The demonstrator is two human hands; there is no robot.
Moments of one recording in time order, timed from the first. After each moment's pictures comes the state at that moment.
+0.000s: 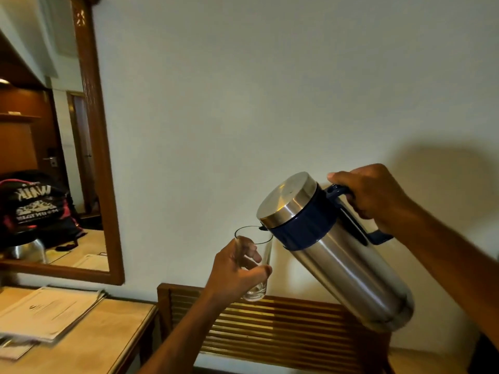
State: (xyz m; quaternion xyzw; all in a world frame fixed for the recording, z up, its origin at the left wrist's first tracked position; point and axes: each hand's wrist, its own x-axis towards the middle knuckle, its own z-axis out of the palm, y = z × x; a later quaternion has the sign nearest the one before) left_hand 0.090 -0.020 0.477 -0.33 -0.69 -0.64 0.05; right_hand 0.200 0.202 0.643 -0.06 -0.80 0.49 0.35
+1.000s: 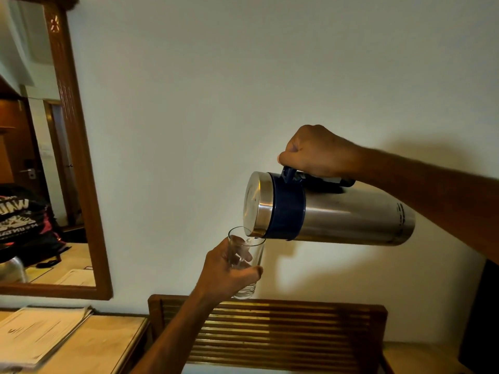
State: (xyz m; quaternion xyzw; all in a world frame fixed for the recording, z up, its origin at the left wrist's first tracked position) left_hand 0.069 -0.017 0.485 -0.38 -0.73 -0.56 0.09; right_hand 0.155 0.174 0.713 0.06 -0.95 0.13 0.27
